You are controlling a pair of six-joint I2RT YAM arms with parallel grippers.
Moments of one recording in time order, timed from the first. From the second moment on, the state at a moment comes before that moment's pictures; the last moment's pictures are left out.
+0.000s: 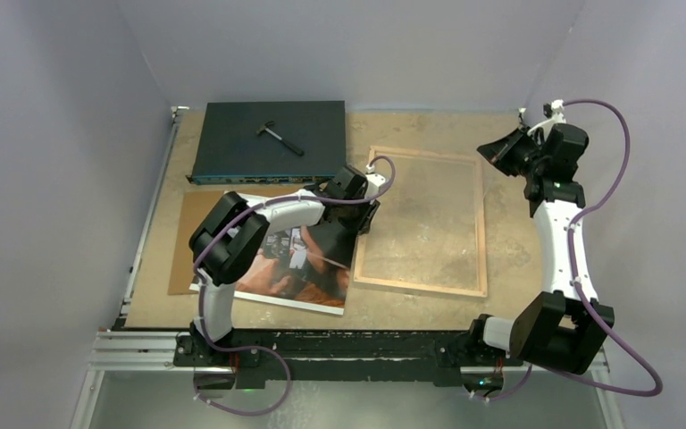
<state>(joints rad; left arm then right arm) -0.74 1.99 1.32 -0.22 0.18 -0.07 -0.27 1.25 1.14 -0.29 -0.52 0.54</state>
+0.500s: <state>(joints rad) -0.71 1.92 1.30 -0.26 0.25 -0.05 -0.27 1.26 1.09 -0.23 -0.68 0.56</state>
